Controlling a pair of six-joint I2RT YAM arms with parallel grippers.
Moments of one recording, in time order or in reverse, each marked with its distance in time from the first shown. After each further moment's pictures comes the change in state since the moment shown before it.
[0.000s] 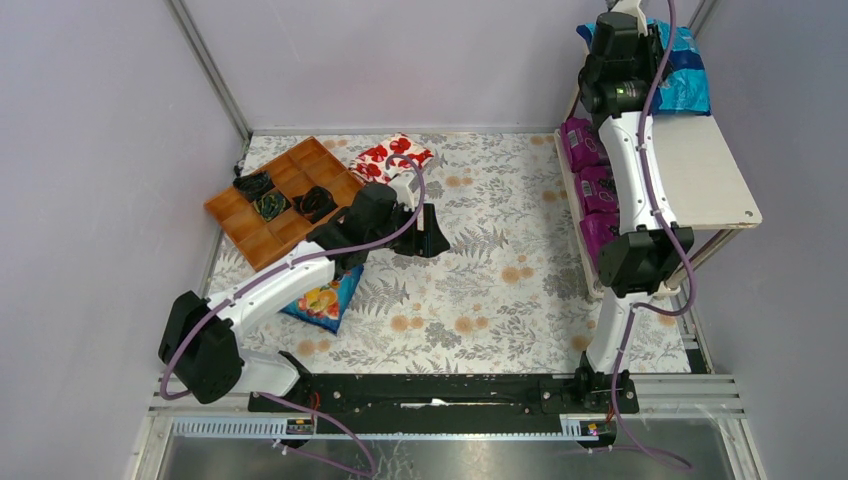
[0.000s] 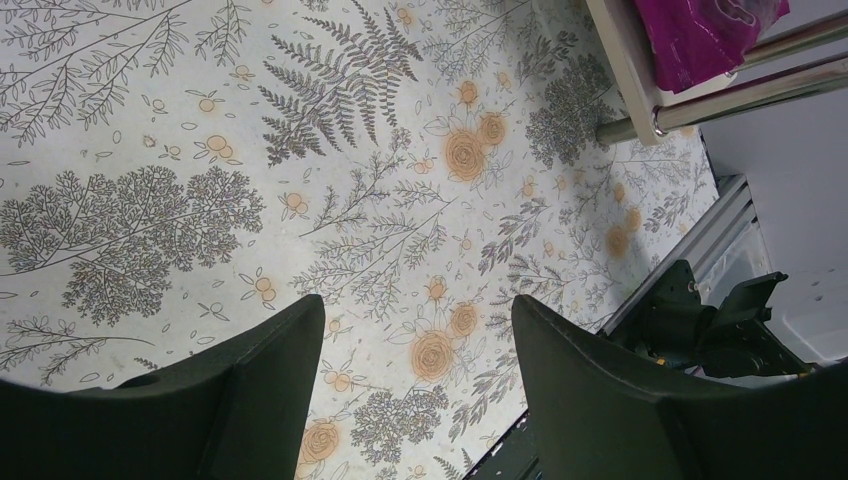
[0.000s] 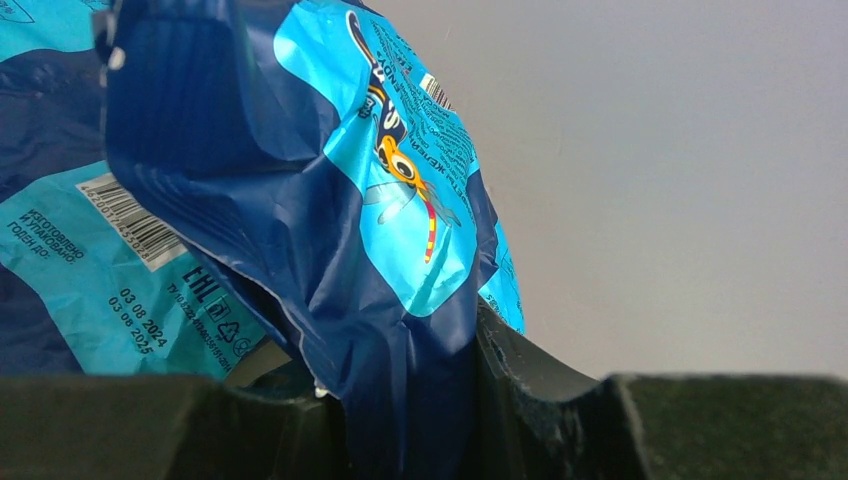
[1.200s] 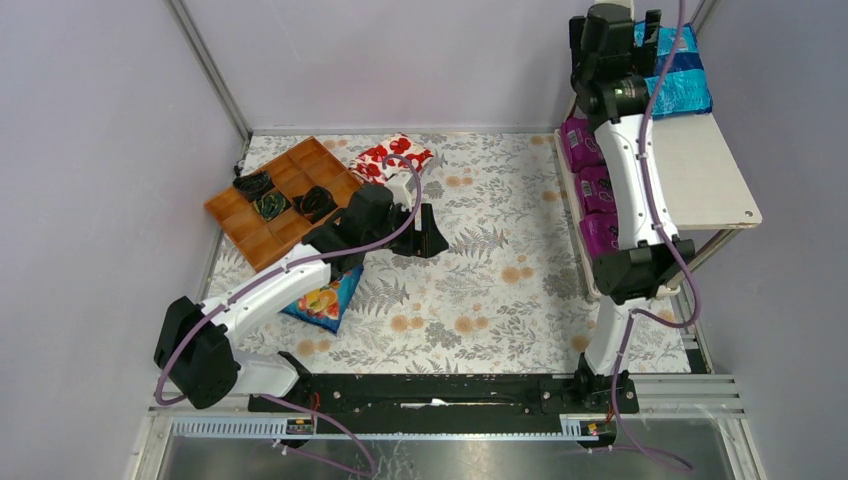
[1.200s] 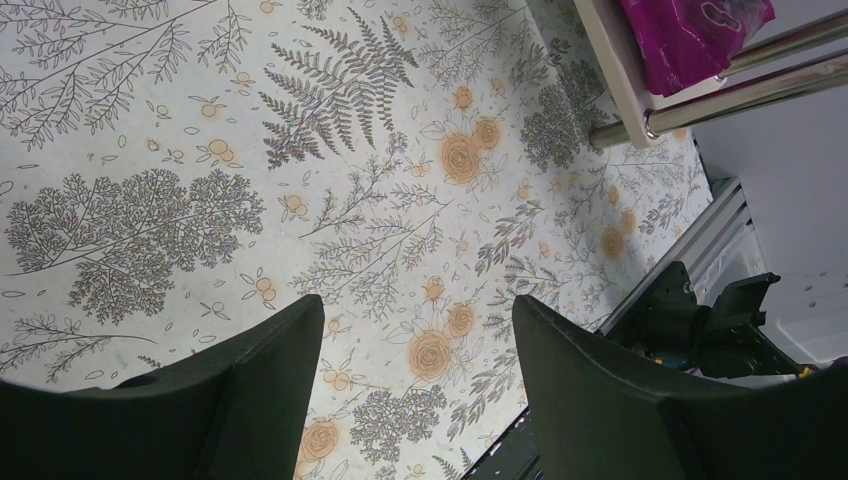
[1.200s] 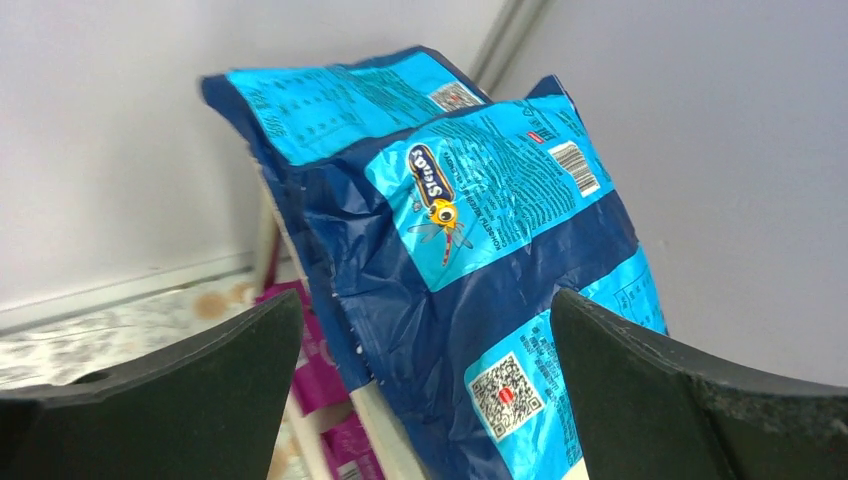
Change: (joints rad) left arm 0.000 -0.032 -0.011 0.002 -0.006 0.002; right arm 0.084 -0.024 0.095 -0.107 -0.242 0.240
